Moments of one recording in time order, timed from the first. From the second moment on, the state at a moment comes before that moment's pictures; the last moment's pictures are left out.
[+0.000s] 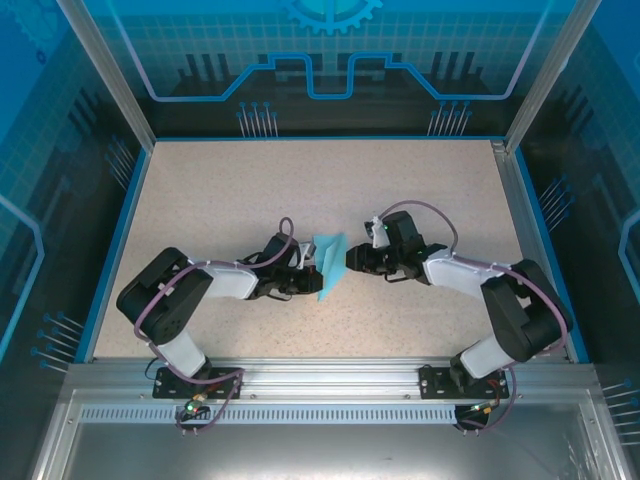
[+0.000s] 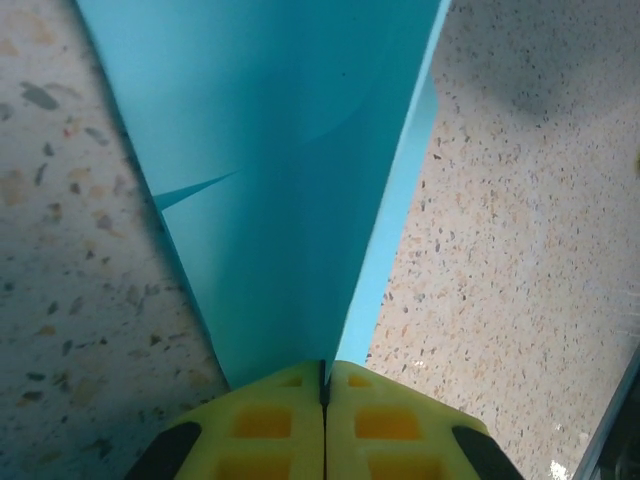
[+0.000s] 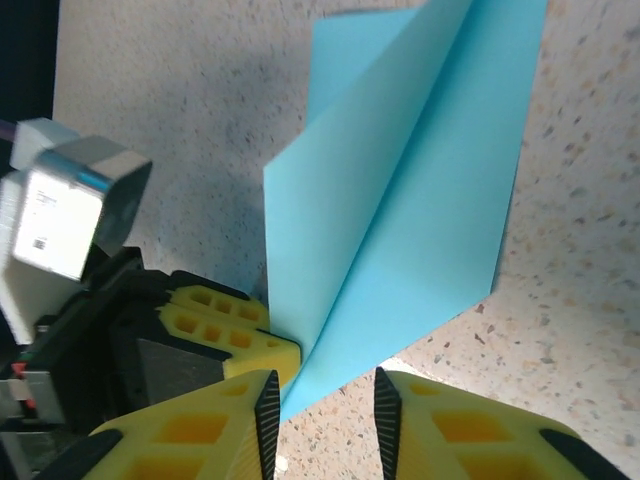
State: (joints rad) left arm -0.58 1.68 0.63 0.19 0.45 -0.68; right arm 0.49 1.54 0.72 -0.02 -0.50 0.63
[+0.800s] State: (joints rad) left arm -0.54 1.65 0.50 0.35 0.48 -0.88; right arm 0.56 1.79 0.89 0.08 -0.61 0.73
